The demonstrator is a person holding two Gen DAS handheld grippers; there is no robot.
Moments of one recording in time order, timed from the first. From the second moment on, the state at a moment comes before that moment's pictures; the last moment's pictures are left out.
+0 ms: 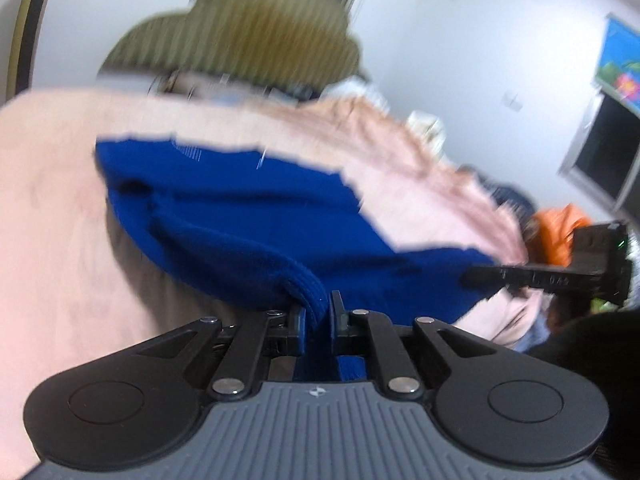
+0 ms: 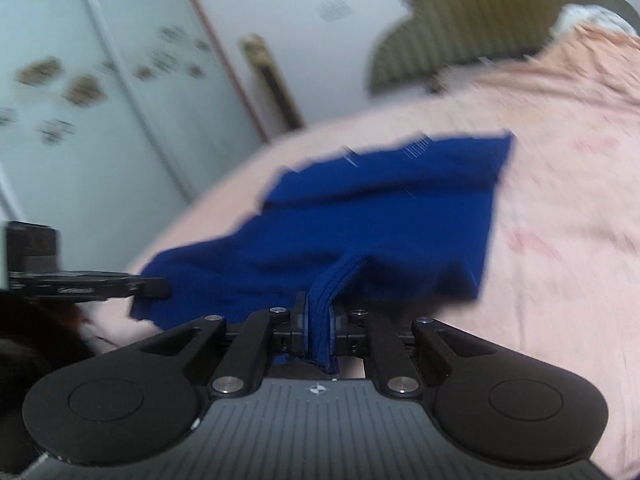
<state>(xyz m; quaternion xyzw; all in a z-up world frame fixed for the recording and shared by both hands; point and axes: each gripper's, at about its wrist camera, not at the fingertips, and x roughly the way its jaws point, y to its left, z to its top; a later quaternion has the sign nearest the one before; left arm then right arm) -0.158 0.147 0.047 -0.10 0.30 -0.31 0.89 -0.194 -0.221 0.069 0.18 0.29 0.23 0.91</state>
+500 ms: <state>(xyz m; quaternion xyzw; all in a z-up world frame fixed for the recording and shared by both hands) -0.131 0.155 0.047 -0.10 0.31 -0.27 0.91 -0.180 -0.247 0.061 0.25 0.30 0.20 0.90</state>
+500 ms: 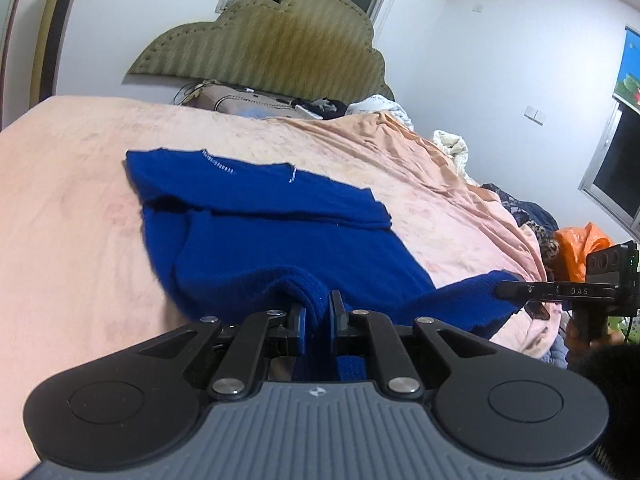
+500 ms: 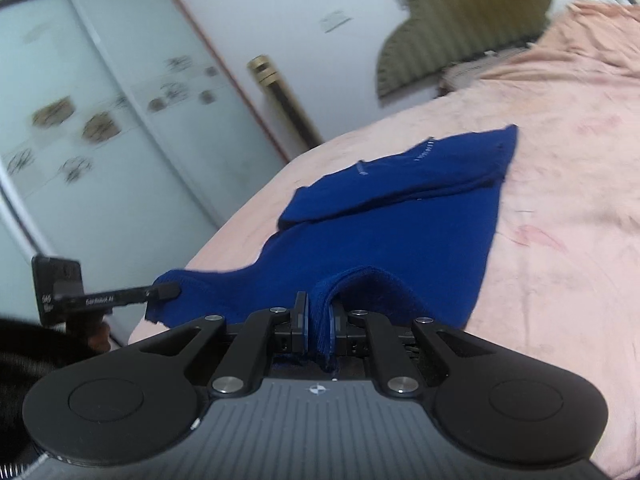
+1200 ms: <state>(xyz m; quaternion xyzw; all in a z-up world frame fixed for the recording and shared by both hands) -0.026 0.120 0.087 -0.06 0.29 -0.23 0.93 -0.074 -0.292 0.060 0.35 0.23 0.14 0.90</state>
